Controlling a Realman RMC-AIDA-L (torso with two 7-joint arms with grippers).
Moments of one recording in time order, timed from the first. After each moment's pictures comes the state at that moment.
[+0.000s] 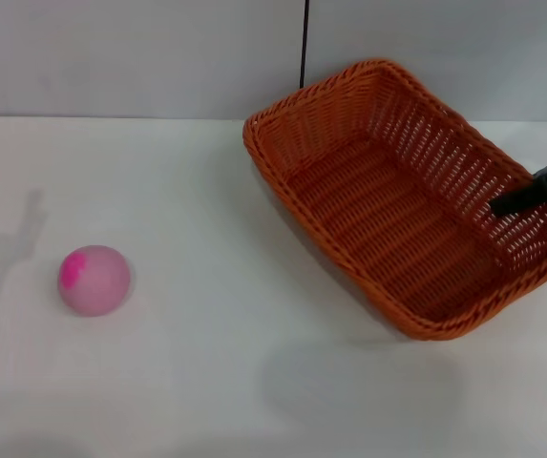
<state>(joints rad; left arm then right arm) -0.15 -2.08 -0.97 -0.19 -0.71 -1.71 2.49 0.81 1.91 -0.83 -0.75 -2.56 -1.50 2.15</state>
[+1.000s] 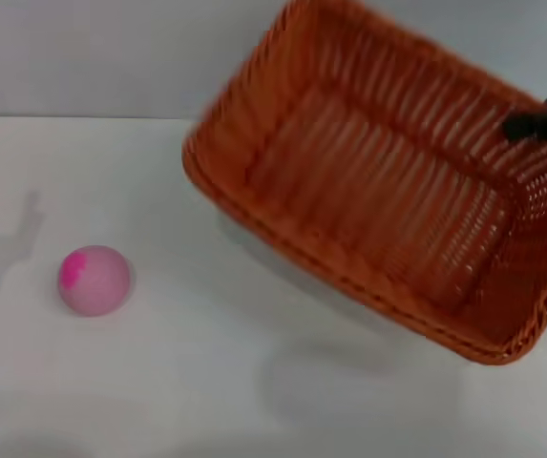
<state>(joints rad) -0.15 -2.08 -0.97 -0.19 -0.71 -1.70 2.49 0.73 1.82 -0.69 -0.79 -2.20 -1.74 1.95</state>
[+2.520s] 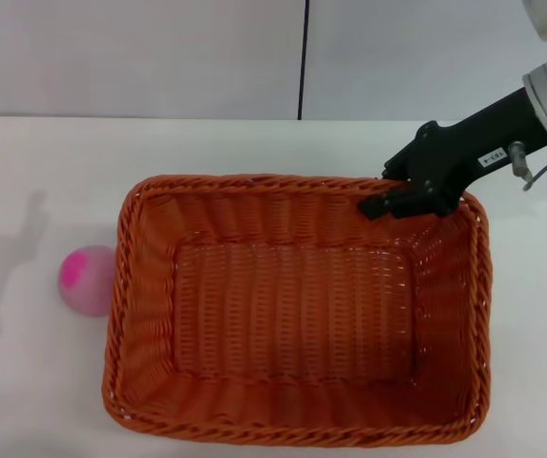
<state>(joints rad) -0.14 -2.08 -0.96 -0.21 -0.71 -1.70 2.48 0.94 1.95 -0.95 -0.62 -2.25 -1.62 1.68</state>
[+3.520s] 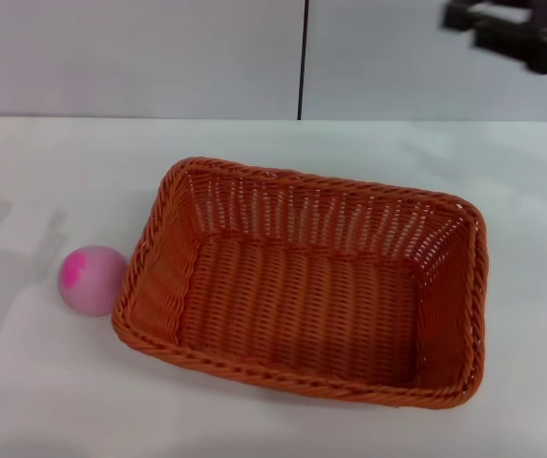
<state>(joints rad) -0.18 -2.06 -0.82 -0.05 -0.71 -1.71 2.44 0.59 2.00 -0.68 -0.76 -1.66 -1.59 1.42</state>
